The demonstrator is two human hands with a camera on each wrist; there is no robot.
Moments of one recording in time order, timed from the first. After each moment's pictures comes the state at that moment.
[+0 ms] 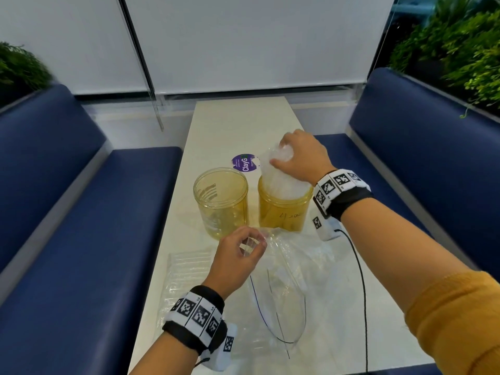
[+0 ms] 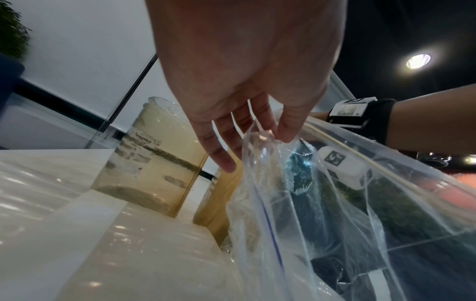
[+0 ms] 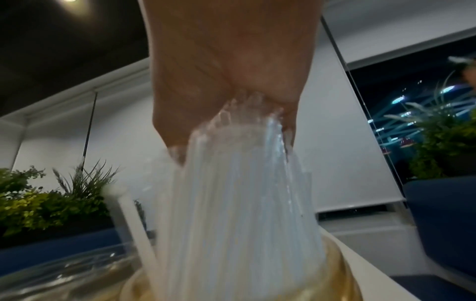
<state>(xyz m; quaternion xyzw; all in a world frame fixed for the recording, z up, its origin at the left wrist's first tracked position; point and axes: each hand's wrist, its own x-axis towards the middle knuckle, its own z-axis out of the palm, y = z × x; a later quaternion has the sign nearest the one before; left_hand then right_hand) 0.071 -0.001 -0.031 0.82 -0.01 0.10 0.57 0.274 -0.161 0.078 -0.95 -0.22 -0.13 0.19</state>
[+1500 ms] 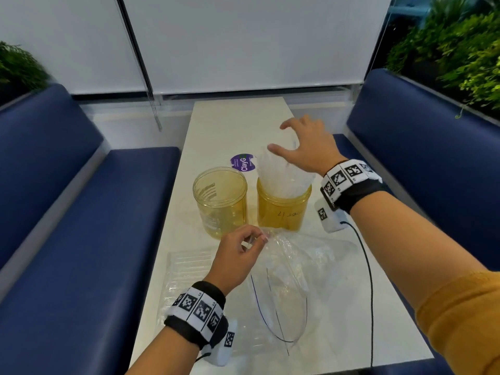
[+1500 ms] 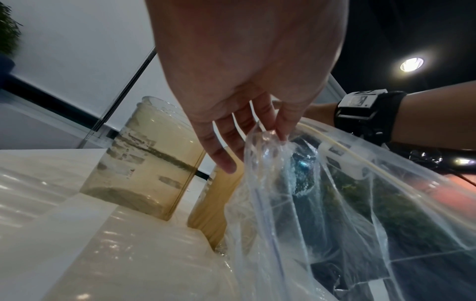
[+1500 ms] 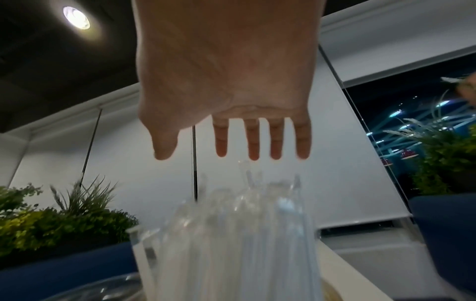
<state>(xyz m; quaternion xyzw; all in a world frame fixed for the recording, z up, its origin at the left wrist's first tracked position) 0.076 0.000 -0.034 0.81 -0.03 0.10 0.57 0.272 -0.171 0.102 -0.95 -0.21 -0.14 0.17</state>
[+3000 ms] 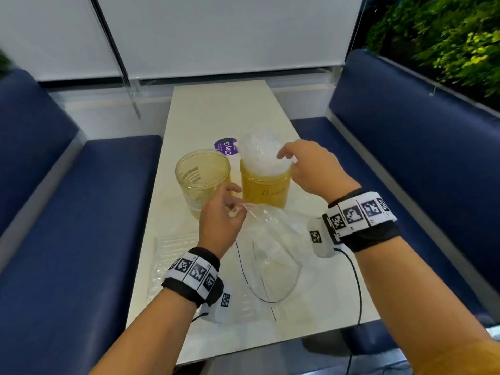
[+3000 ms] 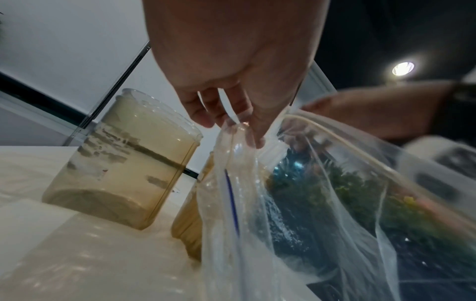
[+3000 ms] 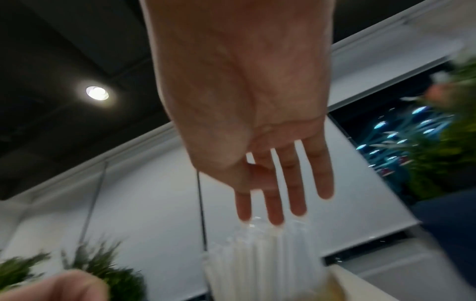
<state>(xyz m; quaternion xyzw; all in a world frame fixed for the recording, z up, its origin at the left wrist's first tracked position) 0.084 -0.008 -0.011 0.85 0.01 0.18 0.50 0.171 -0.211 0.086 -0.97 -0.18 -0.05 0.16</state>
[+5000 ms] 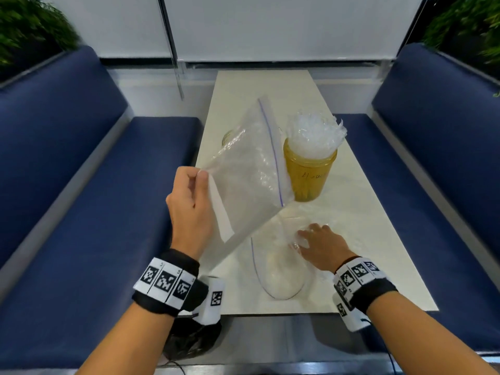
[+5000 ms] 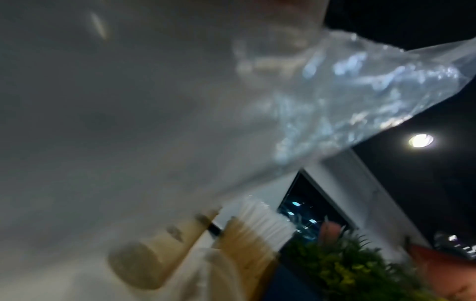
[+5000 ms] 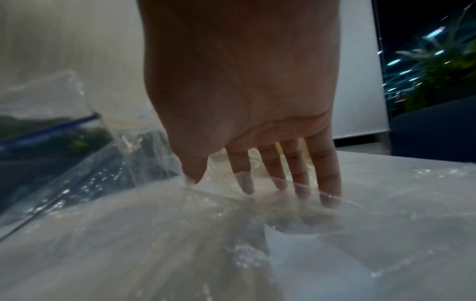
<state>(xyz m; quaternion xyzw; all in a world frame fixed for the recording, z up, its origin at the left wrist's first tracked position) -0.027 0.064 0.035 0.76 0.12 0.38 0.51 0.074 -0.188 -0.089 -0.96 -0.19 0.19 0.00</state>
